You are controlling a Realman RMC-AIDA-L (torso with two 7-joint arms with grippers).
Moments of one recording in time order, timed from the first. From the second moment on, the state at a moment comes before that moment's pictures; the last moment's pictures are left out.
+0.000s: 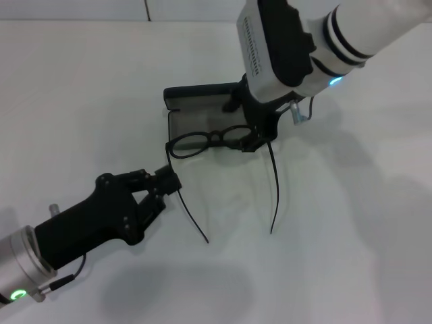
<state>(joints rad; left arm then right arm) -0.20 -2.09 0.97 0.30 1.37 1.71 -0.90 1.25 2.03 -1.71 -0.45 -1.94 -0.99 1.50</state>
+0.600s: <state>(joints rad) -0.20 -2.09 0.95 0.30 1.37 1.71 -0.90 1.26 2.03 -1.85 -0.46 -1.80 -0.96 1.44</state>
